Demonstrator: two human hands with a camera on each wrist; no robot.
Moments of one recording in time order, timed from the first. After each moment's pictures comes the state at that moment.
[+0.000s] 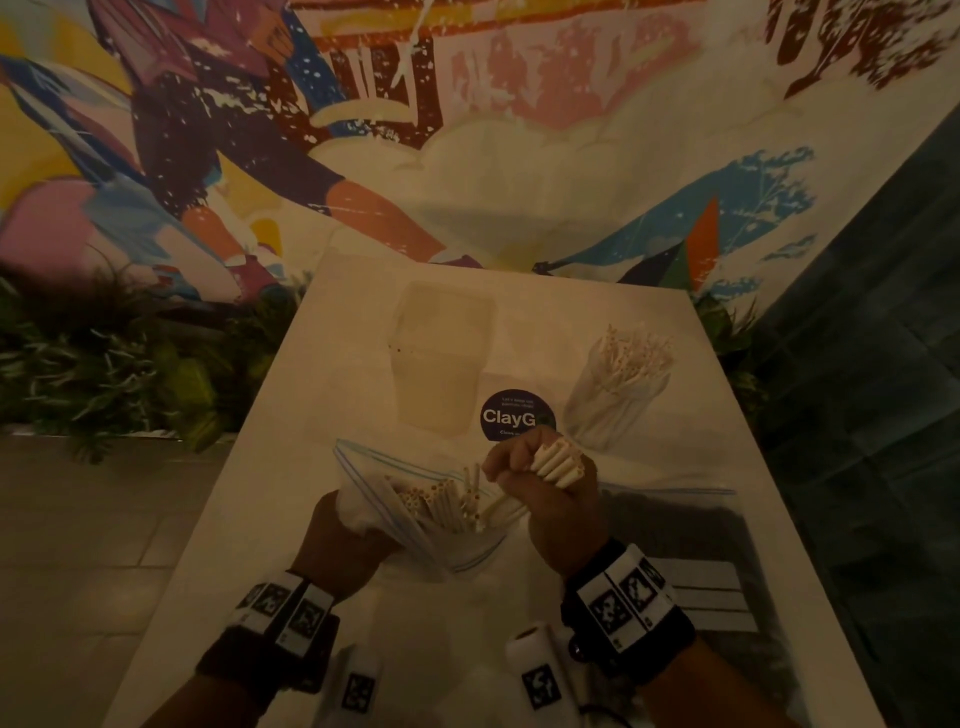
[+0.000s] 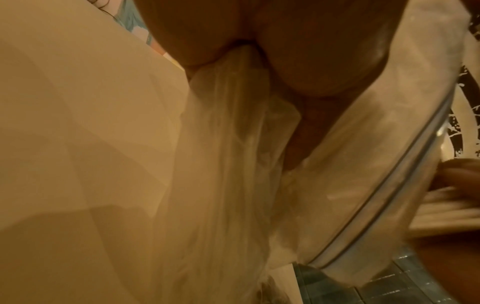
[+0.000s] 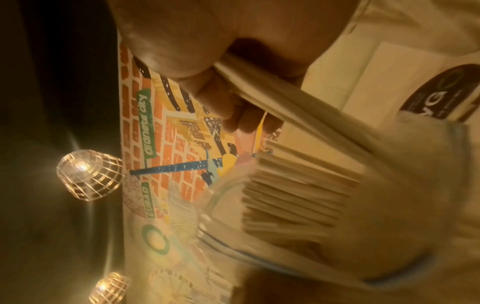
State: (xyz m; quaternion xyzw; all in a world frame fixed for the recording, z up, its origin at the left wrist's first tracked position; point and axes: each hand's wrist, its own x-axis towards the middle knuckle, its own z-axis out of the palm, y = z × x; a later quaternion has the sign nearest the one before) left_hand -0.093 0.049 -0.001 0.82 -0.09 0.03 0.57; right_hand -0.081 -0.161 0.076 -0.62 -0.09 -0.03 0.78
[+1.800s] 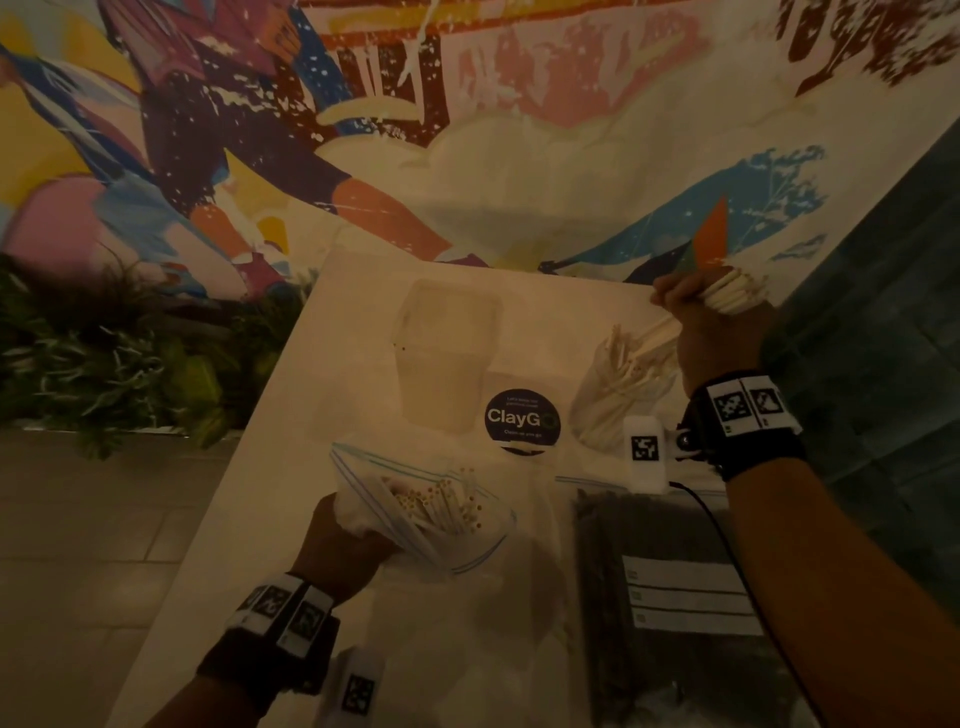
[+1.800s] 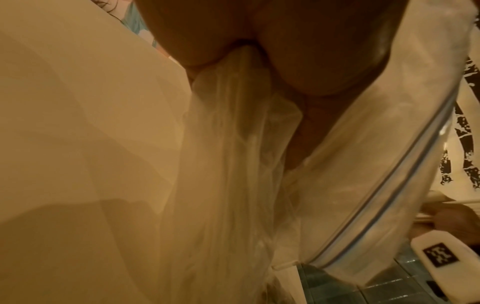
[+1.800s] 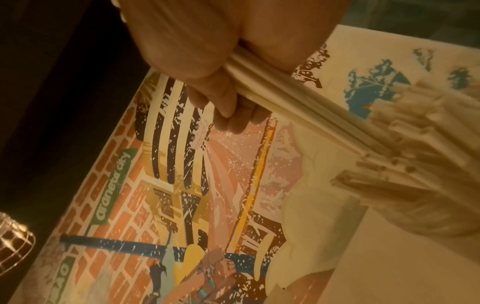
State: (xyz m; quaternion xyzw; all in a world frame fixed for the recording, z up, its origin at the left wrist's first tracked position) left_hand -0.097 0.050 0.000 0.80 -0.04 0.01 0.60; right_hand 0.050 -0.284 0.147 -0.72 -0.06 -0.29 0.63
